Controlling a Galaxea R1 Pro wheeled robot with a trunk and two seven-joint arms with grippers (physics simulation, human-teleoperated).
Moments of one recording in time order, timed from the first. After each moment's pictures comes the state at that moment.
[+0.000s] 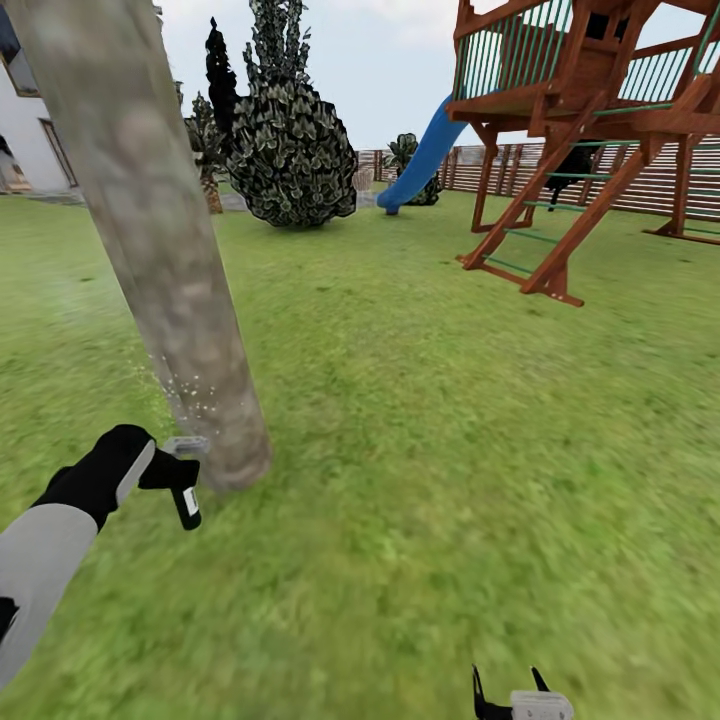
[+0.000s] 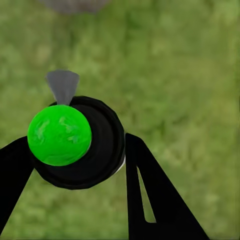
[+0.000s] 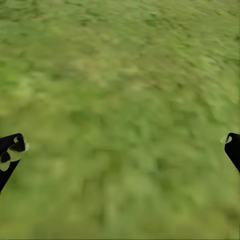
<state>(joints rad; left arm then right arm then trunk) -0.99 0.33 -0.17 -0.63 0.15 0.99 -0.24 -0.33 0.02 0.09 -0.02 0.16 -0.99 -0.35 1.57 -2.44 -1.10</state>
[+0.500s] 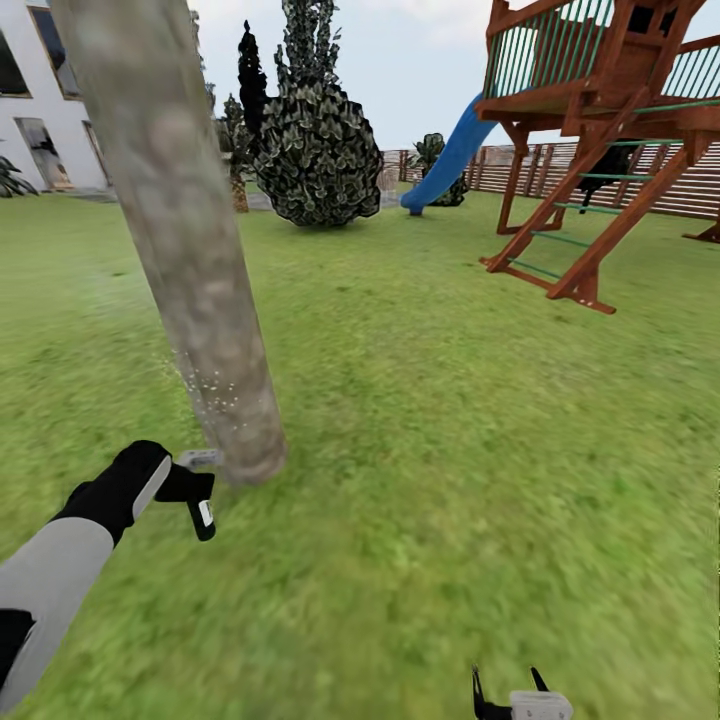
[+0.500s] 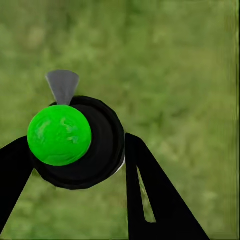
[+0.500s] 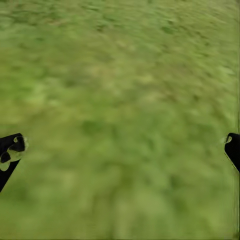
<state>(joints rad) -0.95 0.28 -0.17 -0.61 0.16 0.93 -0.23 -0.33 0.02 0.09 -0.02 0.16 -0.99 -0.35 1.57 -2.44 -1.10</state>
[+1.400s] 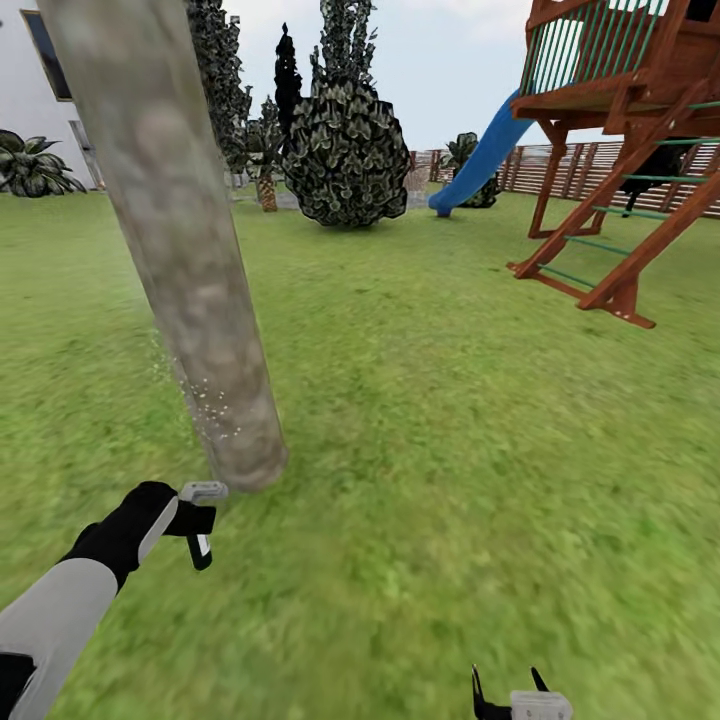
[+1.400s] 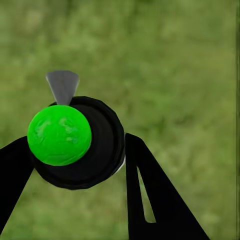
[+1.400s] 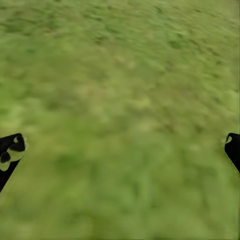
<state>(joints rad) -0.83 0.25 -0.16 -0.59 0.16 0.79 -0.14 -0.33 0.02 0.09 -0.02 0.16 -0.99 -0.35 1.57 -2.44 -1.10</state>
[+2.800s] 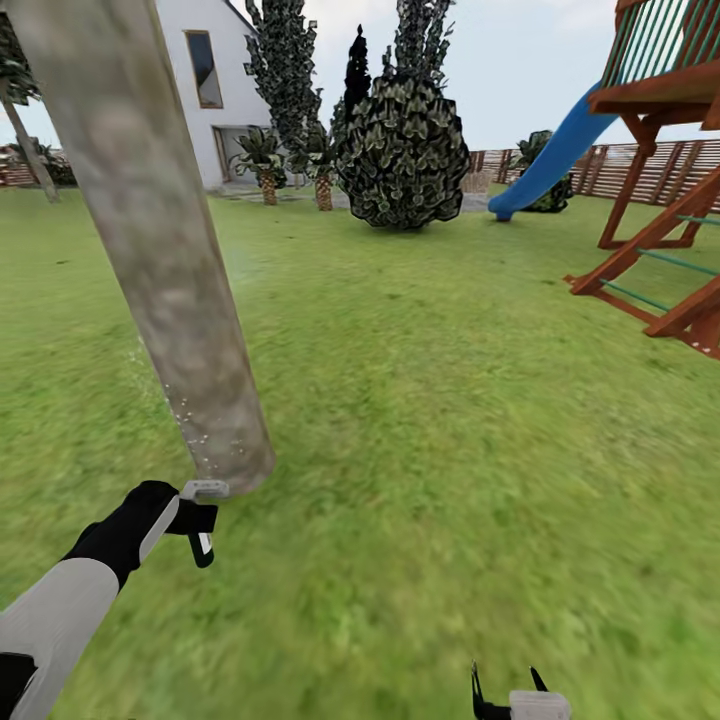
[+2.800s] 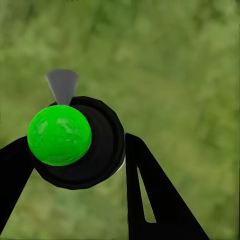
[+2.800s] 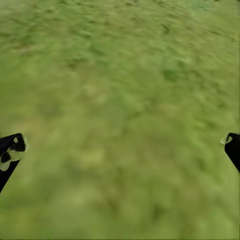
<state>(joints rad) -0.83 0.25 -0.16 -0.60 0.16 0.78 -0.14 -0.33 0.02 0.09 -0.02 0.16 -0.99 -0.35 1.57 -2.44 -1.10</state>
